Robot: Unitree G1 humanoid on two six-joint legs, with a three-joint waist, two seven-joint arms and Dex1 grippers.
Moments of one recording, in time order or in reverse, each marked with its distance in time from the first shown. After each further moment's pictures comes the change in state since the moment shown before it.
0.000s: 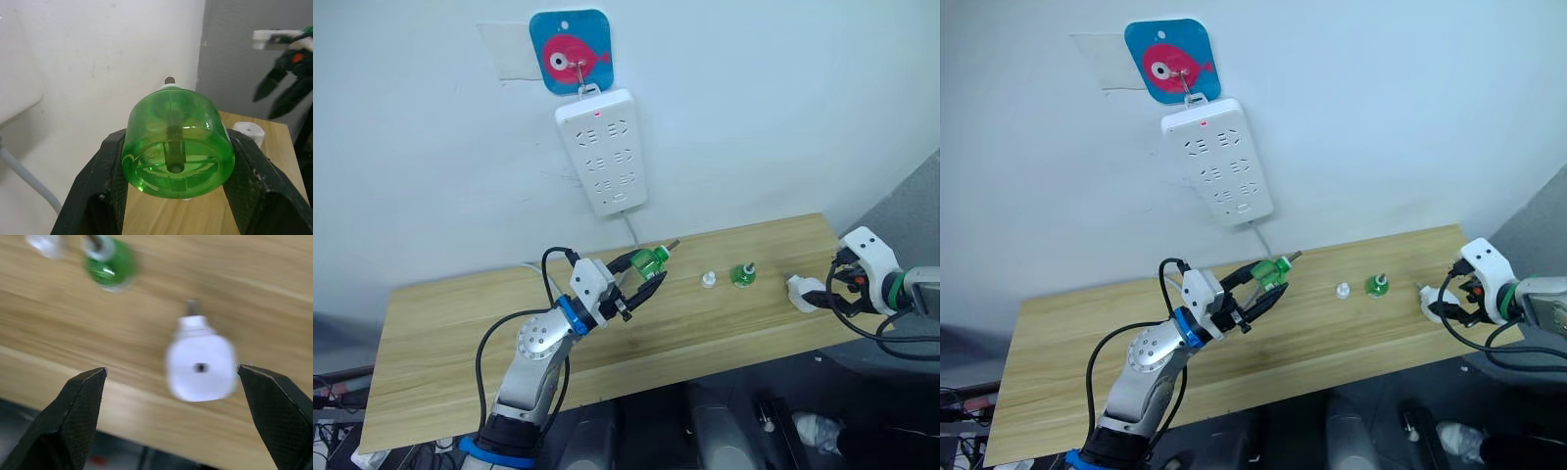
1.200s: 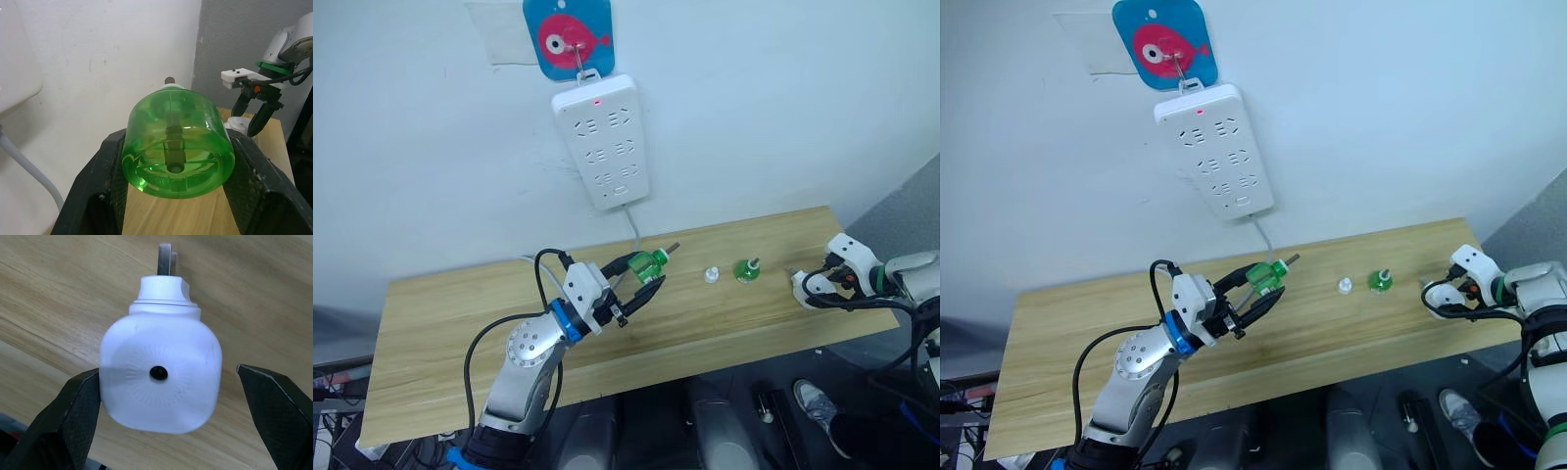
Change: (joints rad) left arm 0.045 0.037 0.001 -0.104 -0.018 0.031 -0.010; right arm -0.379 0.330 0.050 0.896 -0.626 -0.501 0.443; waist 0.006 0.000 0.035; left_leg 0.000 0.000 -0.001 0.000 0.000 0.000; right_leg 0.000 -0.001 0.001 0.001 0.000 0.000
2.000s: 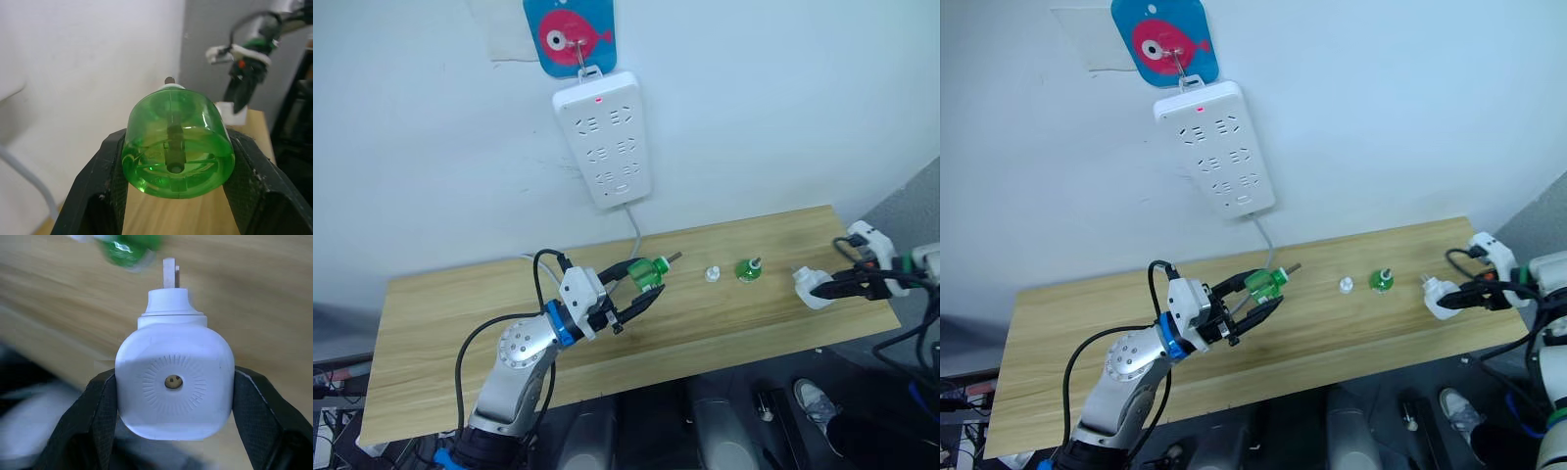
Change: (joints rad) left arm 0.026 0.094 -0.002 -0.060 -0.070 0.014 -0.114; right arm -0.048 -0.162 -0.041 -0.146 0.164 0.479 0.416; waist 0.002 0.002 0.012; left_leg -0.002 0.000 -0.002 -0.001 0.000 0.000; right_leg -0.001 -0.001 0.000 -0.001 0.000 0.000
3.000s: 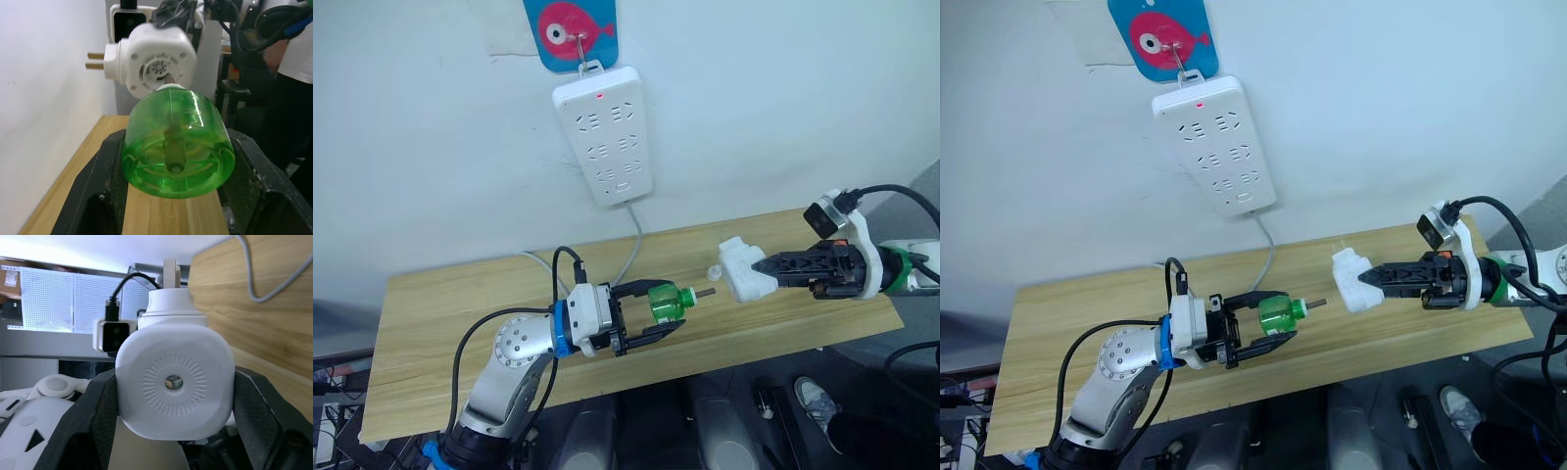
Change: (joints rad) left arm -0.034 0.041 -0.058 -0.064 -0.033 -0.013 -0.146; right arm 0.204 0.044 -0.314 -0.676 1.612 0.806 -0.974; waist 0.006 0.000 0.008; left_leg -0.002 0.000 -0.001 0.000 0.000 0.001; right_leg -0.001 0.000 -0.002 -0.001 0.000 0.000
